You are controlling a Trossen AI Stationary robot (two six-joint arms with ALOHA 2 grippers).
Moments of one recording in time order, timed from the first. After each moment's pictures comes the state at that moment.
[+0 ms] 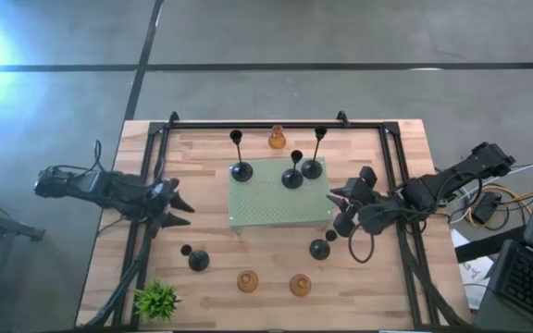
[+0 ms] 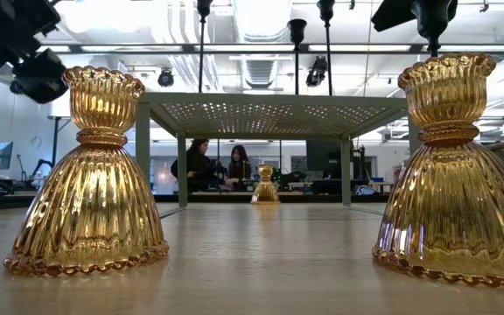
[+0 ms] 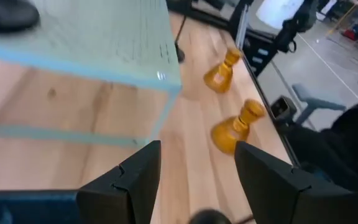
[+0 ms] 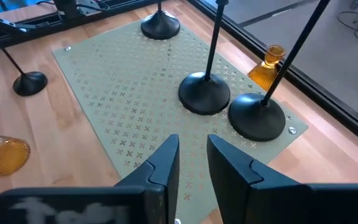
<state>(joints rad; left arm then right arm) -0.20 0.30 0.40 -0.57 0.05 -0.39 0.46 1.15 1.08 -0.82 0.77 0.76</state>
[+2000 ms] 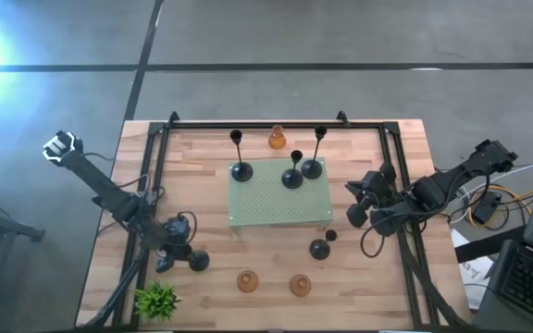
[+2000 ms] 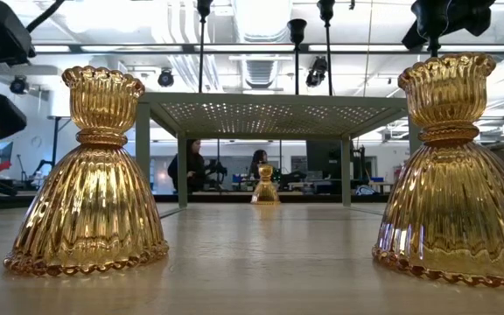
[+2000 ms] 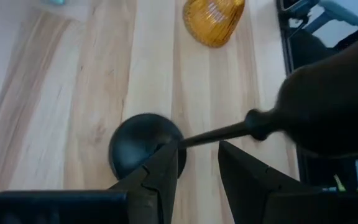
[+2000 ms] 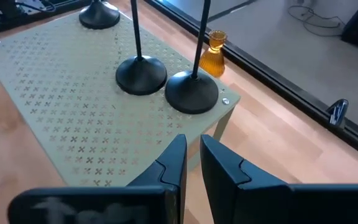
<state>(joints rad) -0.70 0.75 0.37 -0.35 -0.09 -0.85 0.51 1.04 1.00 -1.07 0.90 0.99</state>
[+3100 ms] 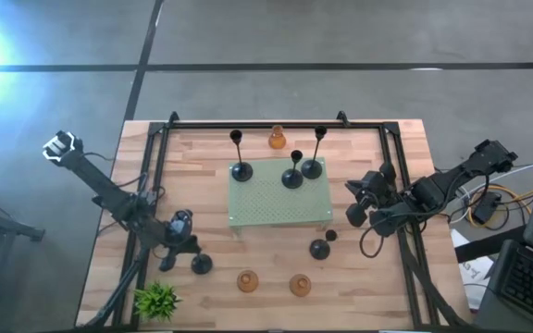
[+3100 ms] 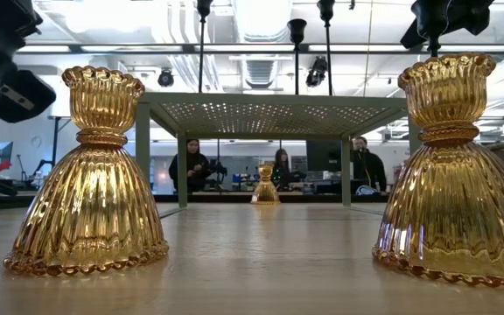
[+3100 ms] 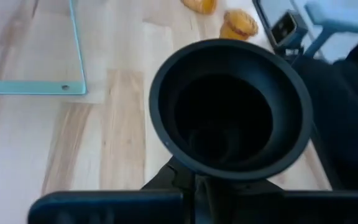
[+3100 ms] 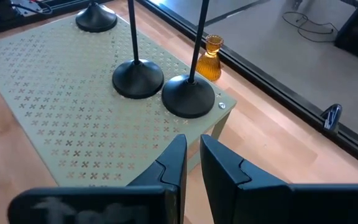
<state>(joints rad) -0.70 0.75 0.38 -0.26 -0.25 -0.61 0.51 1.04 1.00 -1.06 0.92 0.98</state>
